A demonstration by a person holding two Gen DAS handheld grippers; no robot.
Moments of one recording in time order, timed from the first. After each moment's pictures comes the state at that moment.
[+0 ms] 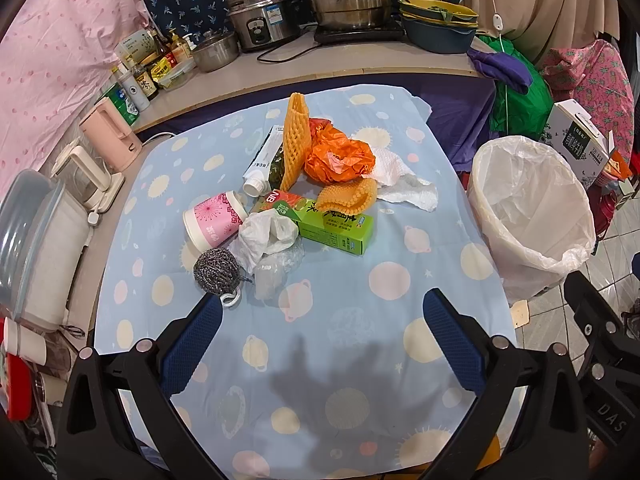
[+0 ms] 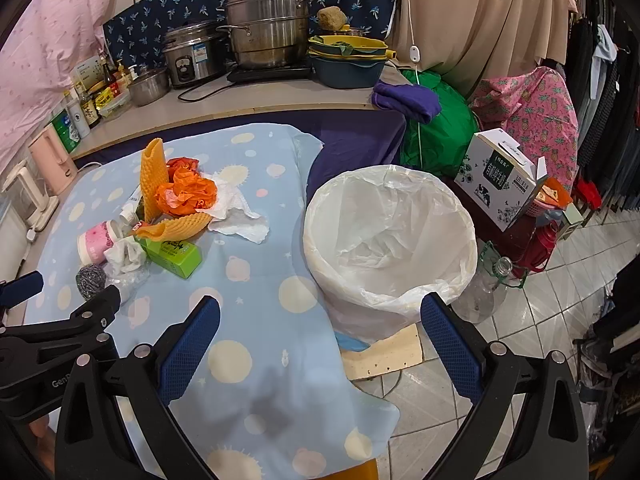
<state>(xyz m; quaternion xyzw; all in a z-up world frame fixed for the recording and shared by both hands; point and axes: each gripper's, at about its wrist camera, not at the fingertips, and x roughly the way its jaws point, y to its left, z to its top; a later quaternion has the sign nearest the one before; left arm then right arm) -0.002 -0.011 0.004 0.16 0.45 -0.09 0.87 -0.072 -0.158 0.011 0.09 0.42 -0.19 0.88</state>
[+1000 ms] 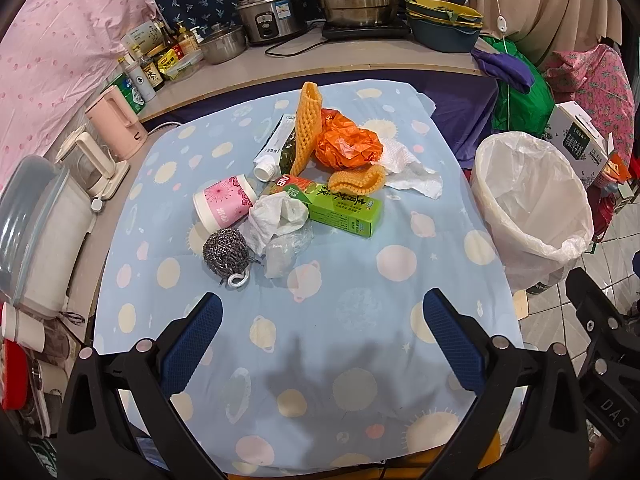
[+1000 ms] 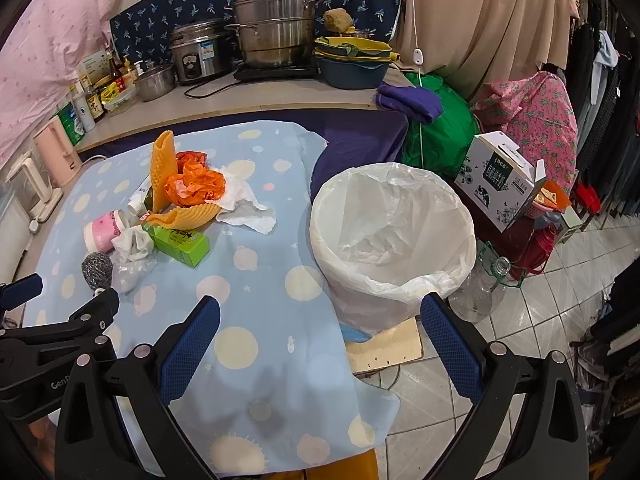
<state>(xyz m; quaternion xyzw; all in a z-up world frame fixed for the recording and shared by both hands) -0.018 0.011 0.002 0.15 0.46 -0.09 0.87 -0.087 -0.141 0.013 0.08 0.42 -0.19 0.89</state>
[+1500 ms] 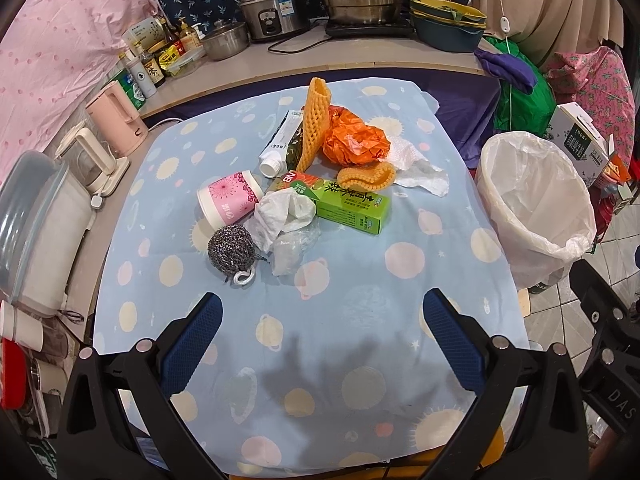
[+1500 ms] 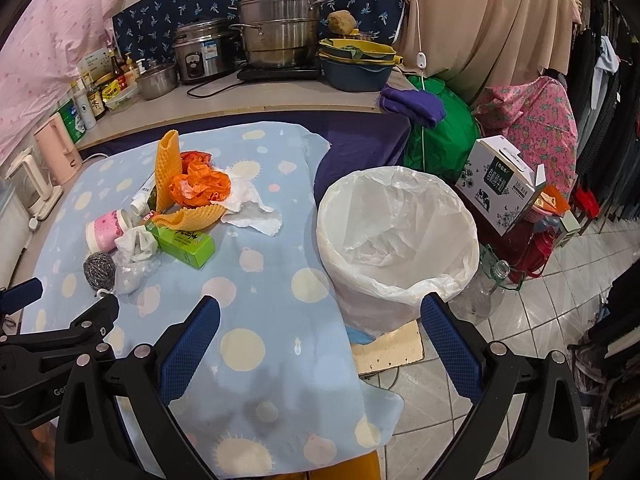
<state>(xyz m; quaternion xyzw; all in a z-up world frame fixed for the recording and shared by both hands) -0.018 0.020 0.003 0.14 0.46 -0.09 0.87 -0.084 -0.135 0.016 0.07 0.42 -0.19 0.89</state>
